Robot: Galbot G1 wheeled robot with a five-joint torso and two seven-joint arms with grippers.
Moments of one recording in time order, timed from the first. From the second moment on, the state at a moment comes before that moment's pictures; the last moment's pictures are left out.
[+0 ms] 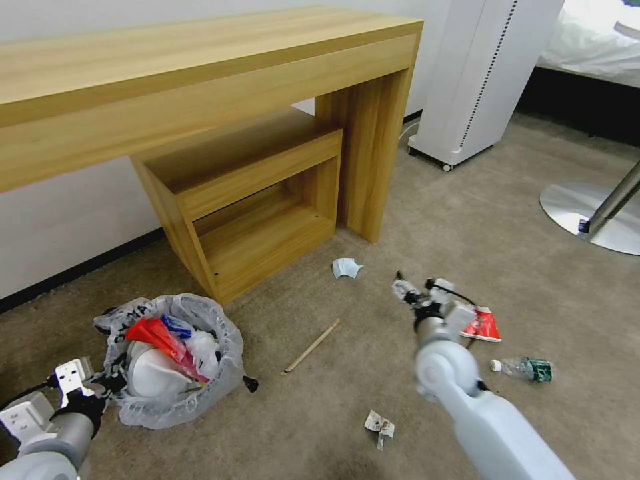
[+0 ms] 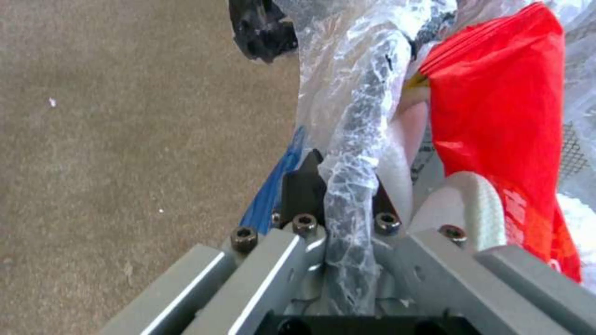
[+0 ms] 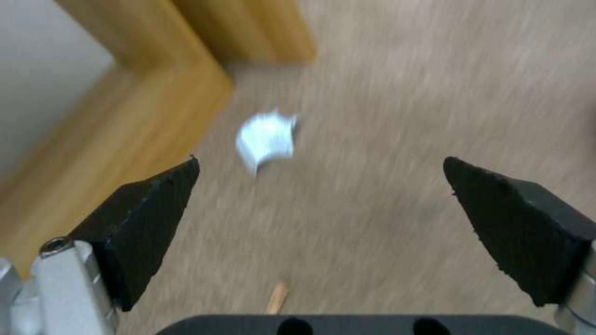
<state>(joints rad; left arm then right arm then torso) 1.68 -1.36 -1.00 -2.14 -0.70 0.53 -0.11 -0.96 1.21 0.04 1.70 0.99 -0.11 0.74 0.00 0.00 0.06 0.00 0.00</state>
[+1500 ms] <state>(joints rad) 1.70 -1.43 -0.99 -2.18 -0.65 0.51 -0.09 -0.71 1.61 -0.22 1.01 1.16 -0.17 0.83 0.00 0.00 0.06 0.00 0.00</state>
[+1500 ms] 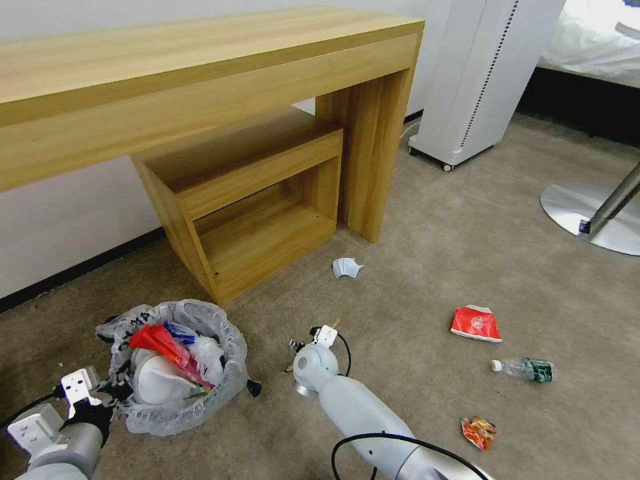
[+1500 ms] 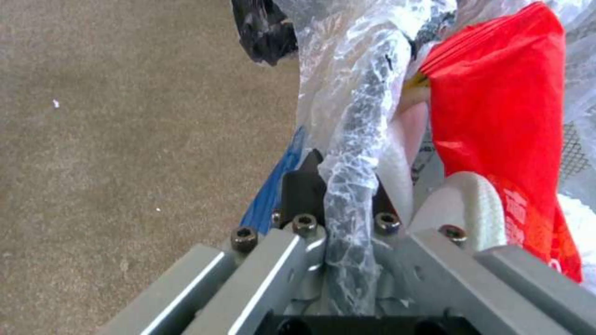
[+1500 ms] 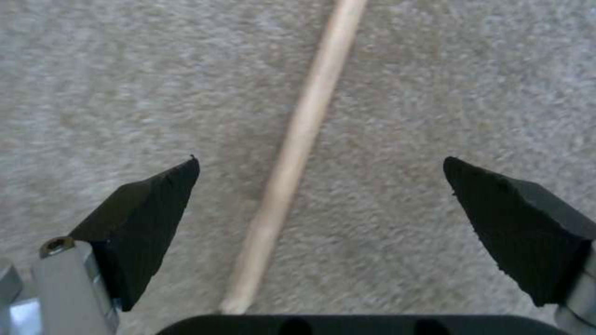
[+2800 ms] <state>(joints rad) 1.70 -1.44 -0.98 -2.18 -0.64 0.48 -0.07 -0.67 1.61 -0.27 0.89 1.04 -0.12 0.72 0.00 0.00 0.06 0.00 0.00</state>
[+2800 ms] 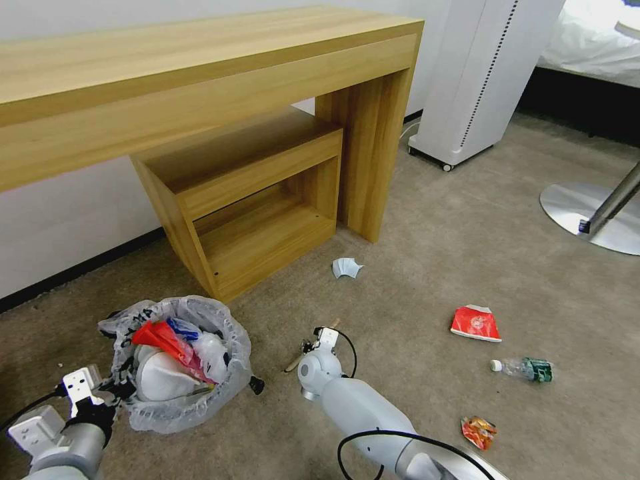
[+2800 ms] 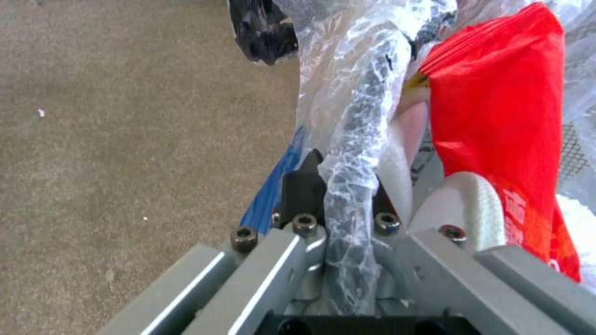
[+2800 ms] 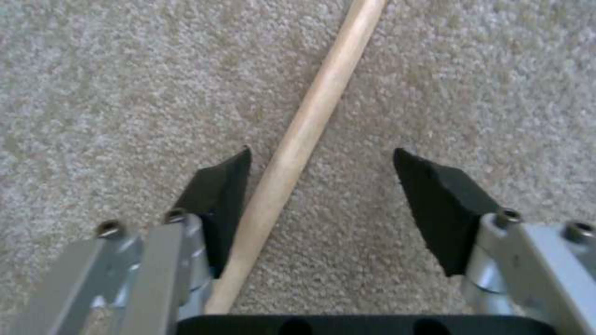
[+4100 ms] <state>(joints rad) 1.69 -1.44 -0.97 -2.17 -0.63 0.45 -0.06 -0.70 1.61 -0.31 0.88 0.94 -0.08 0.70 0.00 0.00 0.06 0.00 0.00</state>
